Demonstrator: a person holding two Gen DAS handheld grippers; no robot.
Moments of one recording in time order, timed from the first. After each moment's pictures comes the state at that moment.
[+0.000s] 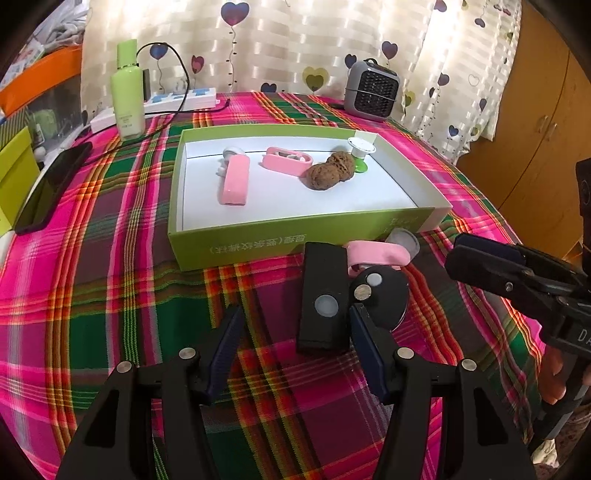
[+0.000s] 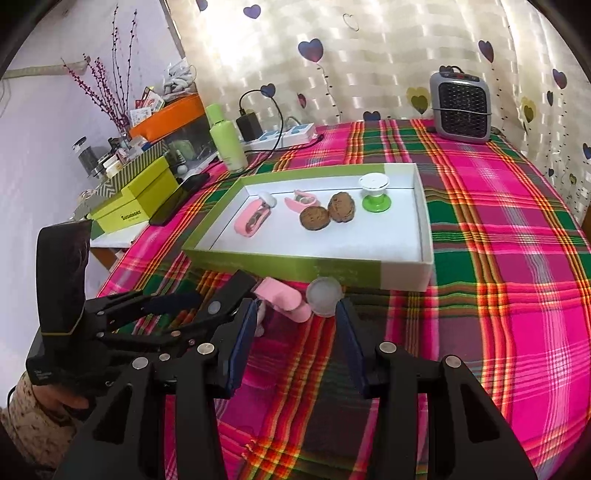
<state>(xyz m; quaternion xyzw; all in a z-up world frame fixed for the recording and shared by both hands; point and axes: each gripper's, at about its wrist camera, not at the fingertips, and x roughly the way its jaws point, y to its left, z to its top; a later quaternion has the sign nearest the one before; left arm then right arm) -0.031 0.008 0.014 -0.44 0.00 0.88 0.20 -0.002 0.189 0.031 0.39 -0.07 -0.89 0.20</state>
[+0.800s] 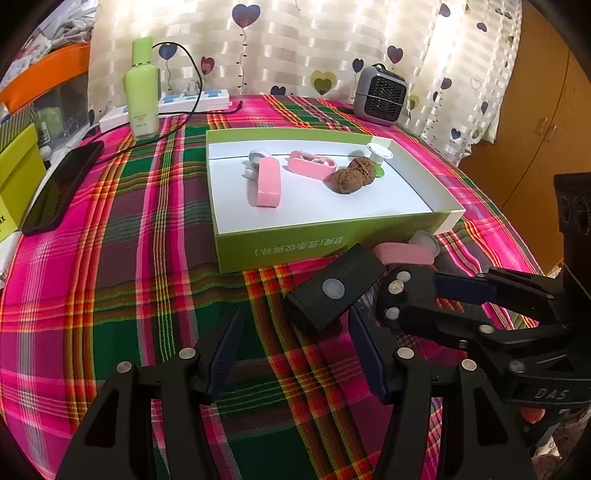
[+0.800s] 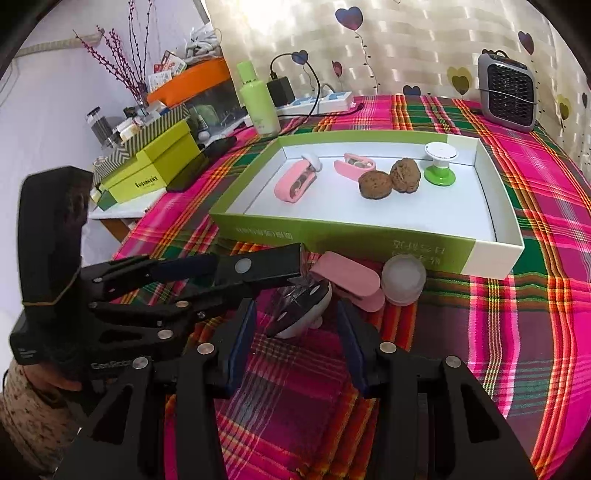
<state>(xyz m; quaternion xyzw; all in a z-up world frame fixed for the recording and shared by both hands) -0.038 -0.018 0.013 -0.44 0.00 0.88 0.20 -0.012 0.140 0.006 0.43 -0.05 -0.87 0.24</state>
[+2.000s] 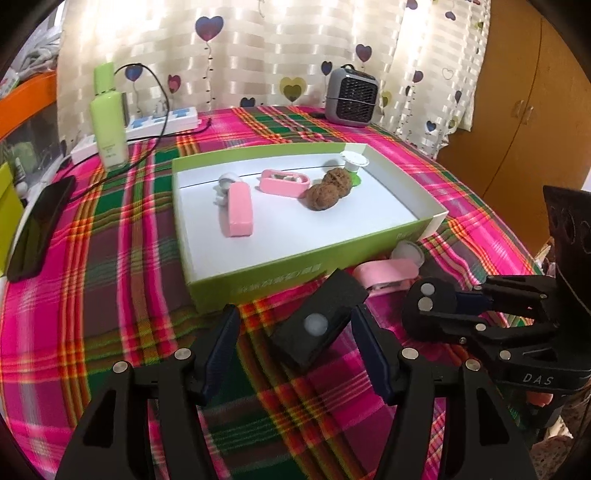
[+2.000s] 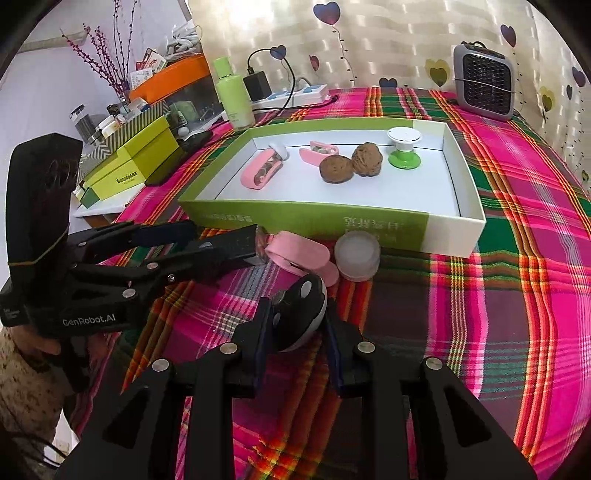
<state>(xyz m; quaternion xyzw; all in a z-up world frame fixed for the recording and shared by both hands) -0.051 -0.005 0.020 -0.42 0.03 0.87 0.25 -0.007 0.162 0.000 0.44 -0.04 -0.87 0.21</state>
